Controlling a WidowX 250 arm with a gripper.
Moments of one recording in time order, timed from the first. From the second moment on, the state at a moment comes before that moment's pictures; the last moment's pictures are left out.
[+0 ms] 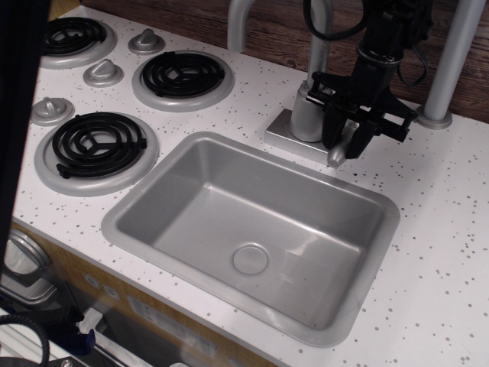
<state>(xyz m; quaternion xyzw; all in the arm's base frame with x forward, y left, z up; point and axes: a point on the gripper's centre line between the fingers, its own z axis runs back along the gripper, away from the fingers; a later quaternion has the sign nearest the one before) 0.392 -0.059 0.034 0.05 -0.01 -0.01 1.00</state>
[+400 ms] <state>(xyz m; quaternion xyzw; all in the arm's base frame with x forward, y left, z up) 0.389 -0.063 0.038 0.07 0.00 -0.01 1.00</state>
